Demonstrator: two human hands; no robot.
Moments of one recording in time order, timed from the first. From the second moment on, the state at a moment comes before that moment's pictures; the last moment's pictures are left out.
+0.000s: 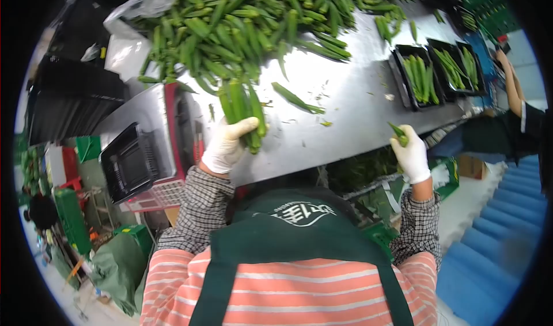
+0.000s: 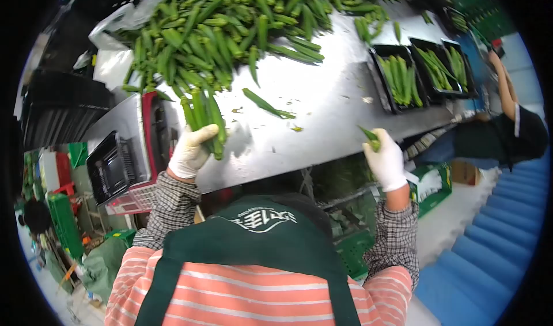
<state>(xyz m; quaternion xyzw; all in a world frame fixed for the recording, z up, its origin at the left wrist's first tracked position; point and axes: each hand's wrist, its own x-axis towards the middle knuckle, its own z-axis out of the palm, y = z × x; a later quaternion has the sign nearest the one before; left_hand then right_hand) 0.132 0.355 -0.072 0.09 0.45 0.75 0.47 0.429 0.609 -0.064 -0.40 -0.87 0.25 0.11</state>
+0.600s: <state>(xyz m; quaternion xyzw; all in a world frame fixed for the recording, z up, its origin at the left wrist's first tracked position) 0.028 0.114 0.033 0.31 0.91 0.26 -0.10 0.187 0.569 -0.084 -0.22 -0.90 0.38 0.03</state>
